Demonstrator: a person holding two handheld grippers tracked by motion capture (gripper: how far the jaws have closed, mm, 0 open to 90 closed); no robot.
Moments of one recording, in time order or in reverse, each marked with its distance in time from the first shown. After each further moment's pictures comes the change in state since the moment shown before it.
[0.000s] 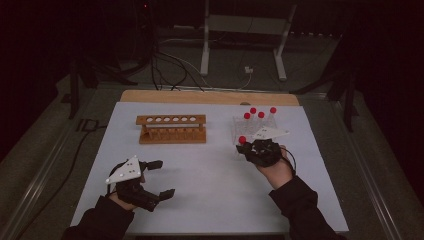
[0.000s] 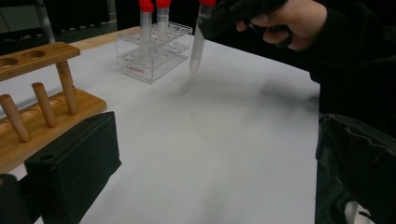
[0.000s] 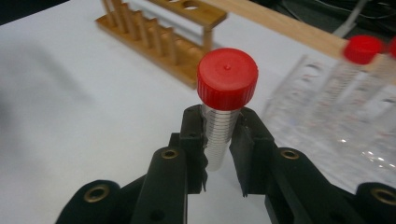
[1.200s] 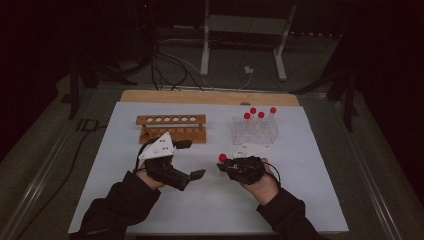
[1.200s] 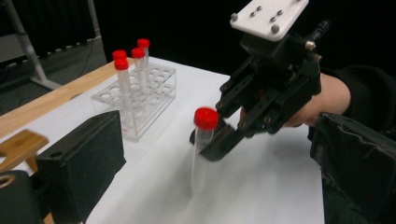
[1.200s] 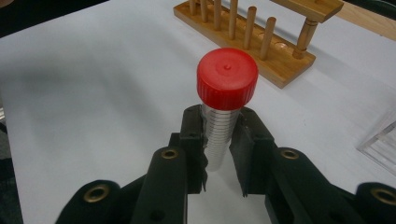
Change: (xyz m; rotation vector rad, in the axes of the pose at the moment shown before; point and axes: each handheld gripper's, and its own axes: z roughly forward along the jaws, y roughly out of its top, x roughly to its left) left arm -0.015 0.080 0.060 0.000 -0.051 0.102; right arm 0.053 -0.007 0.011 0.005 0.155 -0.063
